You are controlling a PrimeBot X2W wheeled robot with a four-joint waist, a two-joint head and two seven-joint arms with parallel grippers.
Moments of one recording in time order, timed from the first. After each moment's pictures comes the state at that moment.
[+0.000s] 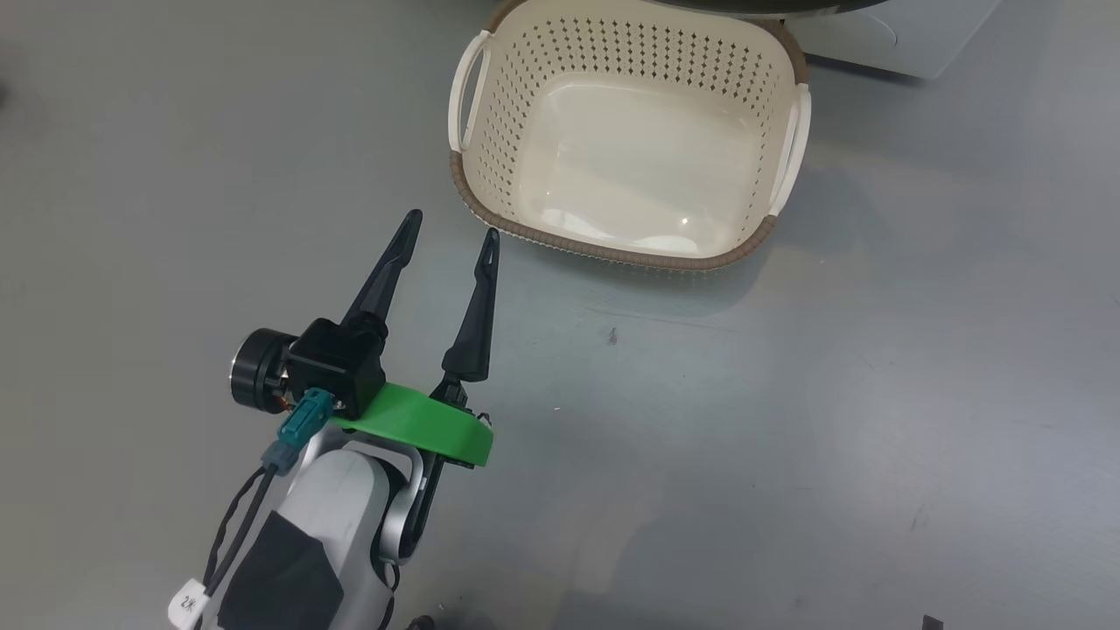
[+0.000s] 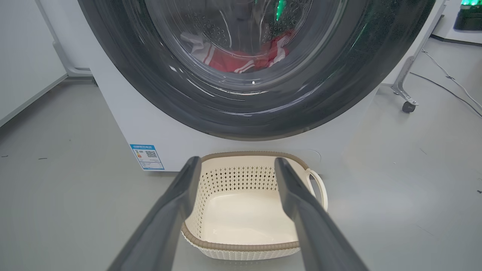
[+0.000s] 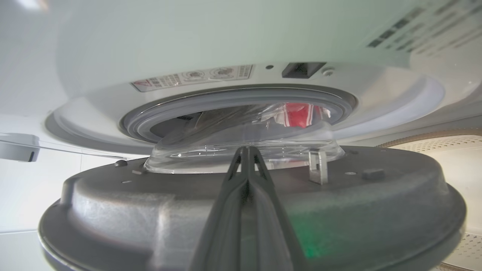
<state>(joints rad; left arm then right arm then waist) -0.41 0.03 -0.47 0.19 -0.39 0.08 -0.25 -1.27 -0.20 -0.07 0.61 1.35 -0.13 0.74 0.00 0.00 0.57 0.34</state>
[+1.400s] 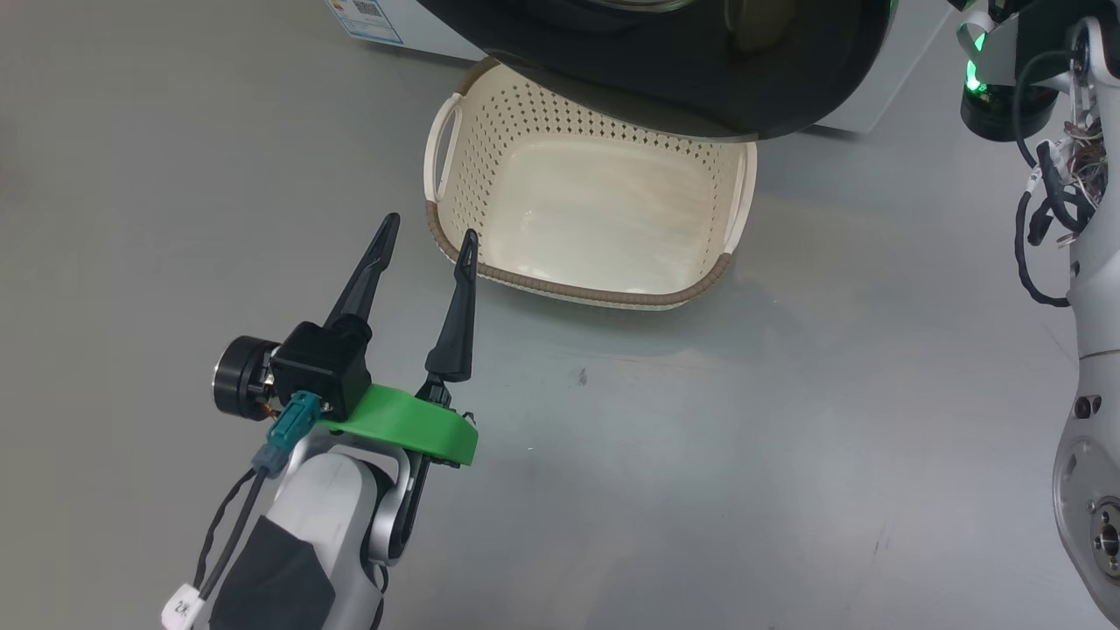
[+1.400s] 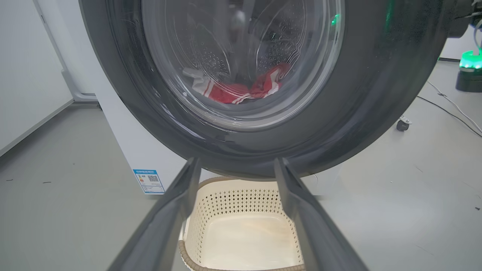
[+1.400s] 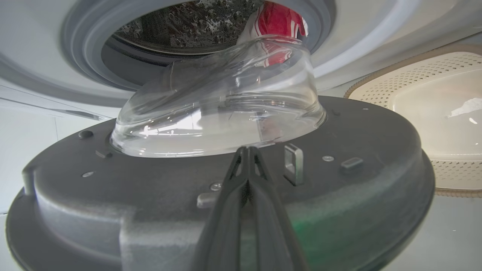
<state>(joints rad) -0.40 0.03 -0.43 0.20 -0.37 0.09 -0.25 -1.13 -0.13 -0.02 0.67 1.37 -0.13 0.85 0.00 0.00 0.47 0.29</state>
